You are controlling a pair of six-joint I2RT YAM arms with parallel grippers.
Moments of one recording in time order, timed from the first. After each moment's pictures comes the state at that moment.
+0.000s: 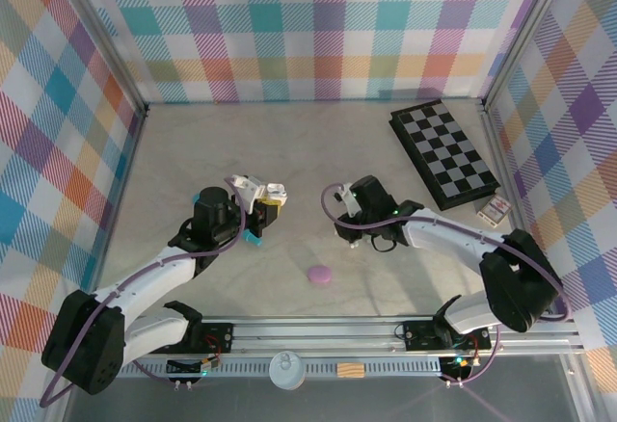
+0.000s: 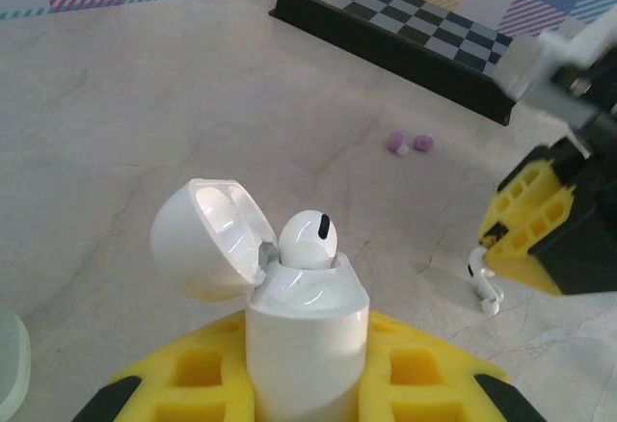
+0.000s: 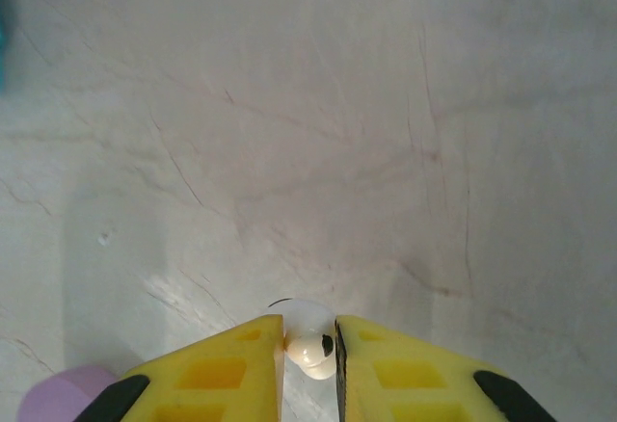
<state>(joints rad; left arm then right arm) -0.44 1.07 0.47 0.23 0.36 -0.07 0.70 1.42 0.79 -0.32 -0.13 0.19</state>
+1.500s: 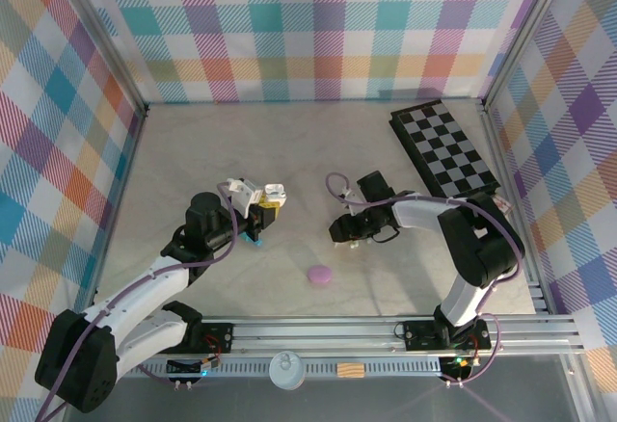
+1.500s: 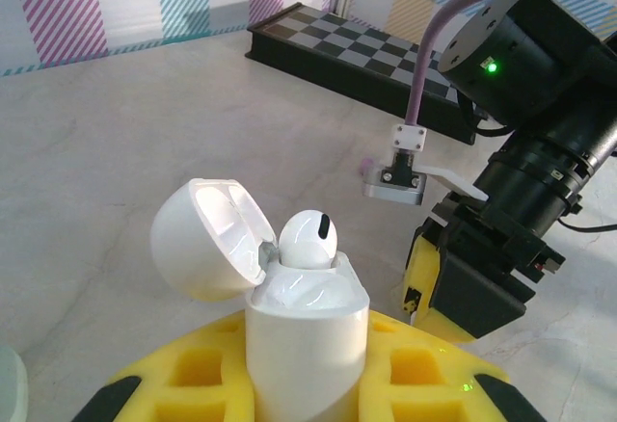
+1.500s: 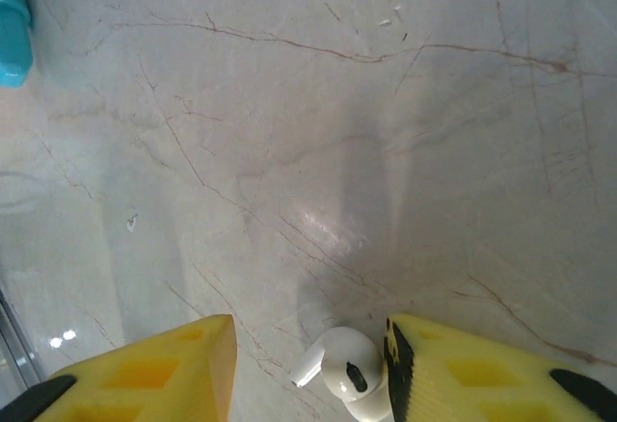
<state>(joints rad) -0.44 0.97 0.43 0.25 0.40 -0.05 0.53 1.71 0.83 -0.27 -0.59 0.22</state>
